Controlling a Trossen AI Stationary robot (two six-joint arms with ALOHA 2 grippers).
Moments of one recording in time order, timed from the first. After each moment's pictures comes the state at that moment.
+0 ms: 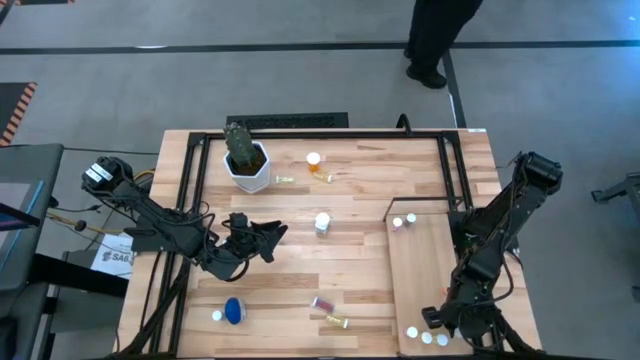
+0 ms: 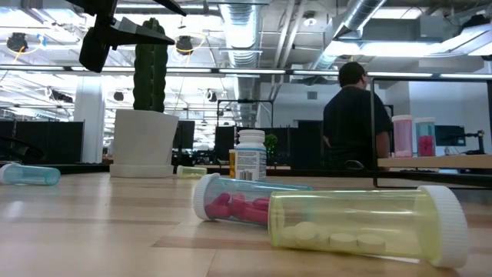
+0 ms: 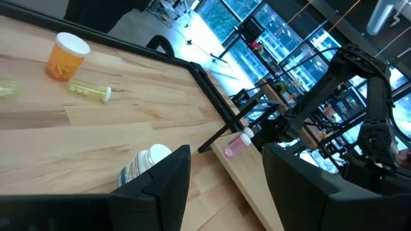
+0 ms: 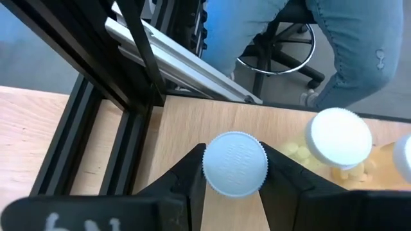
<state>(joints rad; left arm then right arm) -0.59 1.28 0.65 0.23 -1.14 -1.16 0.98 1.33 0.70 -0.31 -0.46 -0.59</state>
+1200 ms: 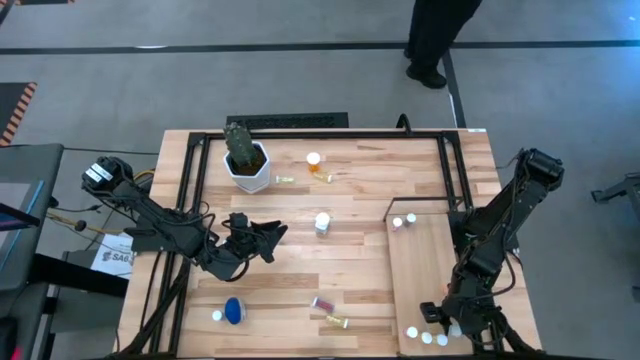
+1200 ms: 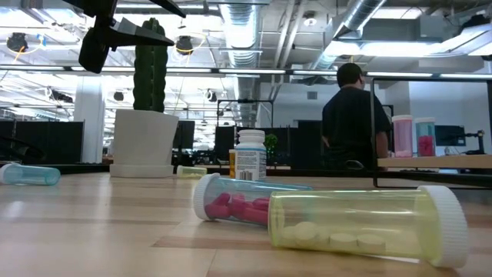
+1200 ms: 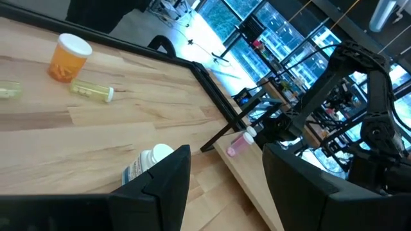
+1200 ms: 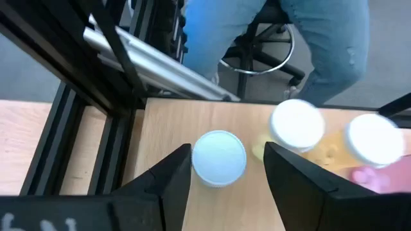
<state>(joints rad) -0.59 1.28 0.65 0.22 -1.14 -1.16 0.96 1.27 0.70 -0.31 -0.42 -0.55</state>
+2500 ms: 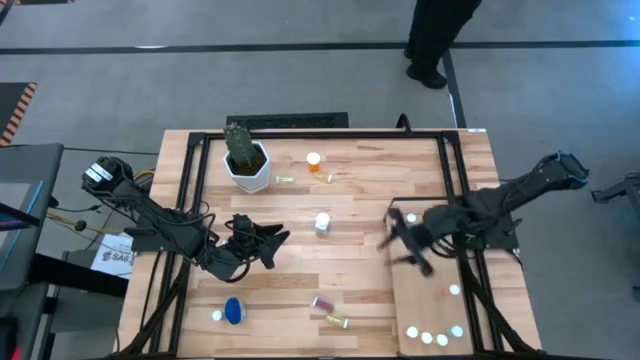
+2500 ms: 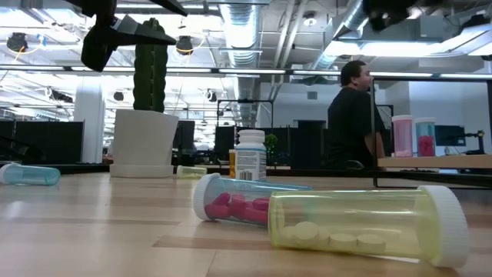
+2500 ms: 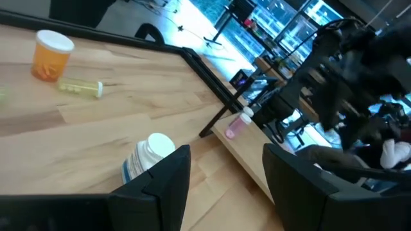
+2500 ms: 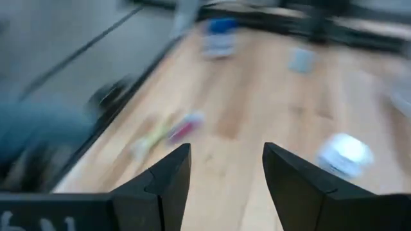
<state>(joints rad) -0.59 1.28 0.65 0.23 -1.06 -1.05 0.35 0.97 0.73 -0.21 -0.01 0.00</state>
